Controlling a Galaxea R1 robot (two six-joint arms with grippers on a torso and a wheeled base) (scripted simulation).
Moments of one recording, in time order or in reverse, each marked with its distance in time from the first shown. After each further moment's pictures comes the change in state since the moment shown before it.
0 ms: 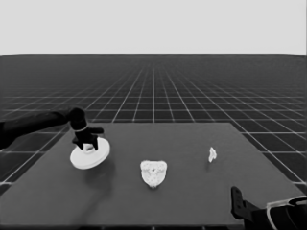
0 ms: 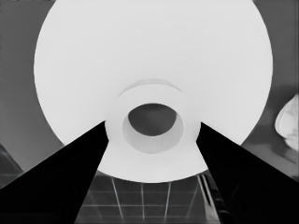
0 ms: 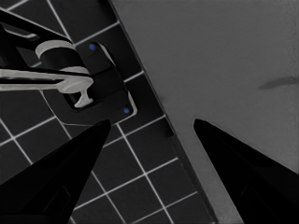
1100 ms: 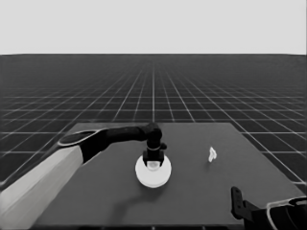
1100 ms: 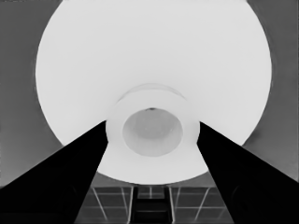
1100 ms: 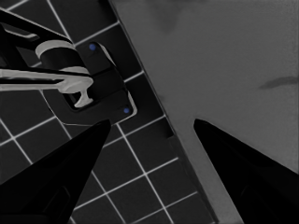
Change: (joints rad) left arm 0.147 0.700 -0.069 0.174 0.021 -0.631; right arm 0.000 0.000 0.000 0.000 0.000 0.000
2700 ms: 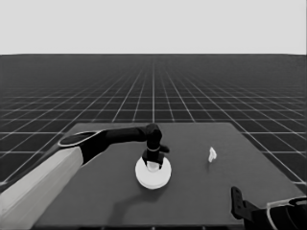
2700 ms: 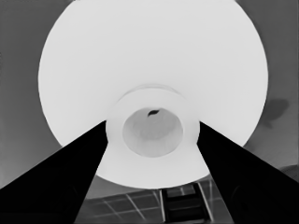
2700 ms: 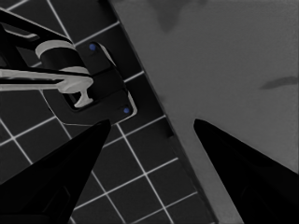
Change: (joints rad) left arm 0.010 0.000 -0.001 -0.001 0.000 0.275; right arm 0.000 0.000 0.000 0.000 0.000 0.000
